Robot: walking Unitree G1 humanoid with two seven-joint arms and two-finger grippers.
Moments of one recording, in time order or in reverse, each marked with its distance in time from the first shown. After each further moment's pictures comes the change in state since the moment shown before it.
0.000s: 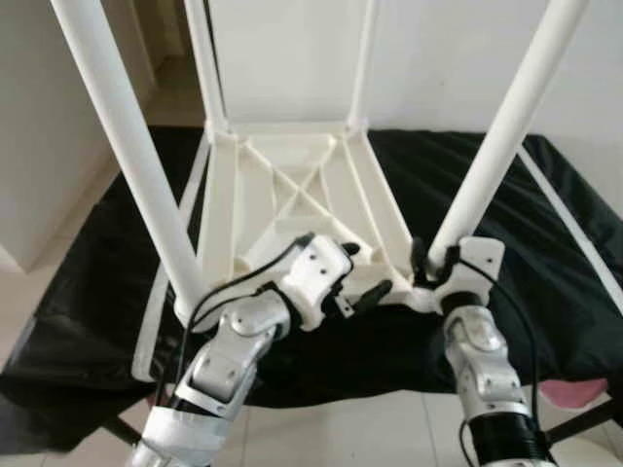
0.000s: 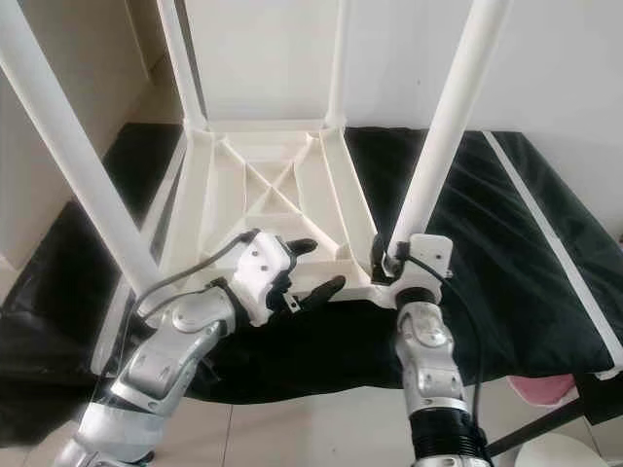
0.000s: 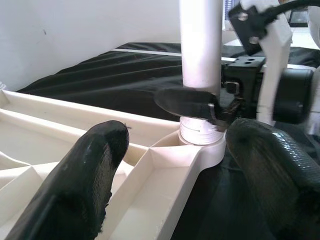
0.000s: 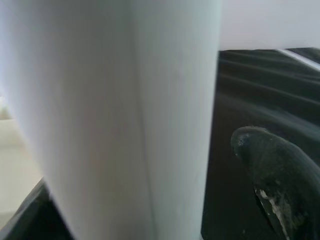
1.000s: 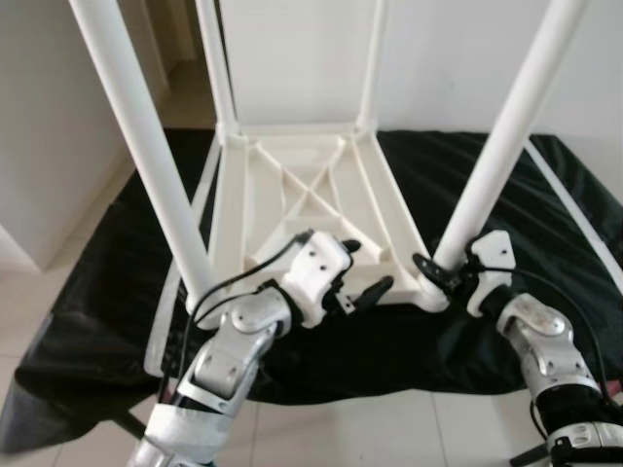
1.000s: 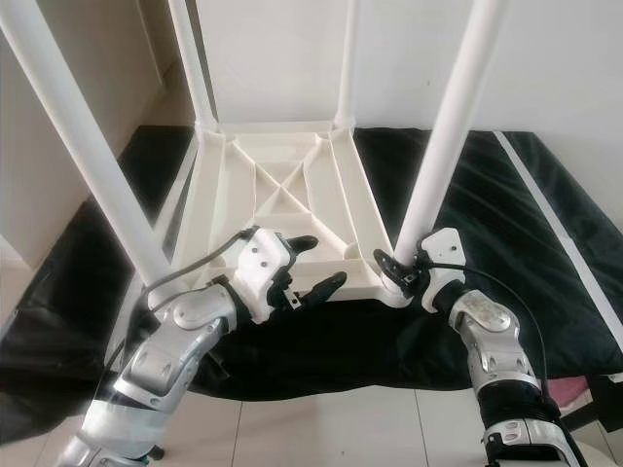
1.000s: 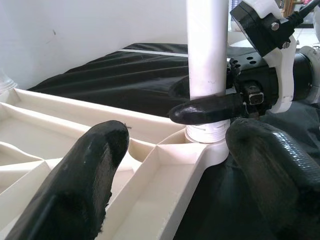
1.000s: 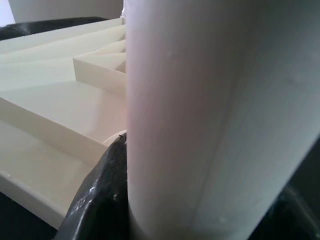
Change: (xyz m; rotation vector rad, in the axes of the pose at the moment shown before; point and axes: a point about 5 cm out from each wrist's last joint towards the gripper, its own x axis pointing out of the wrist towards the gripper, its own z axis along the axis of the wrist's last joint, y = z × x) left arm 0.001 0.003 0.001 -0.016 -0.007 -0.001; right arm 0.014 -0.031 0.001 -0.213 0.063 0.570
